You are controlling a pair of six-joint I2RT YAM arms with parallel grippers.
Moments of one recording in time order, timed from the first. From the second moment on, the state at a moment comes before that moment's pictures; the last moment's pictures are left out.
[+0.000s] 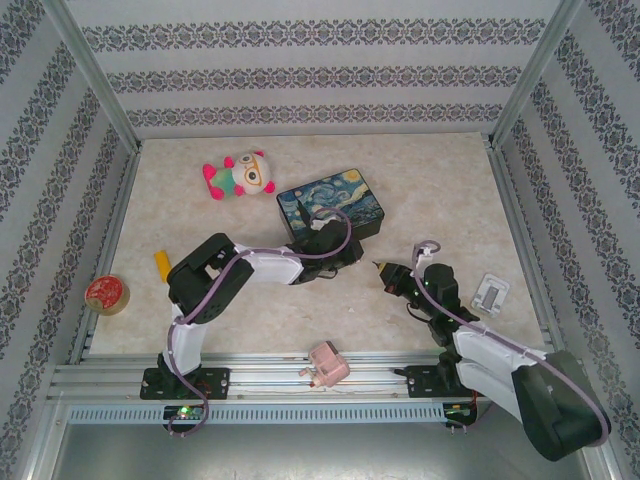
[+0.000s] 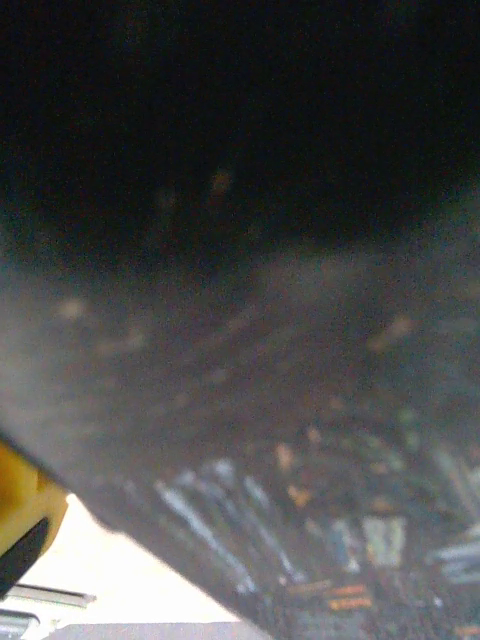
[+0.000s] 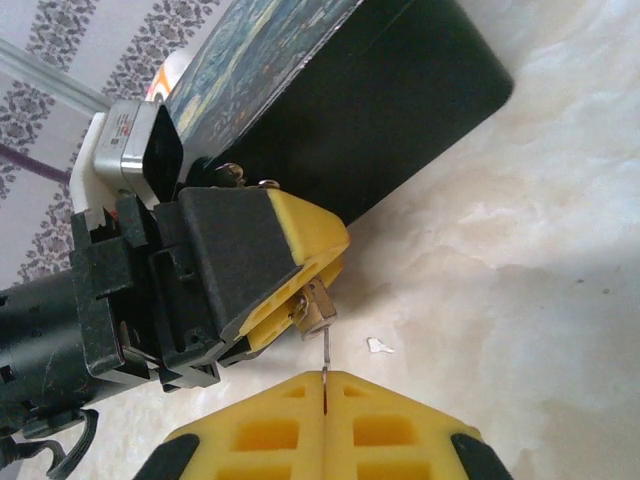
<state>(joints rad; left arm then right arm) -0.82 2.01 1.13 0.19 -0.03 -1.13 0.36 0.98 0.07 0.54 -0.26 0.79</state>
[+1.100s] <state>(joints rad) -0.78 1.99 1.09 0.34 -0.04 -1.32 0.43 1.55 0.10 1.22 -0.18 0.92</state>
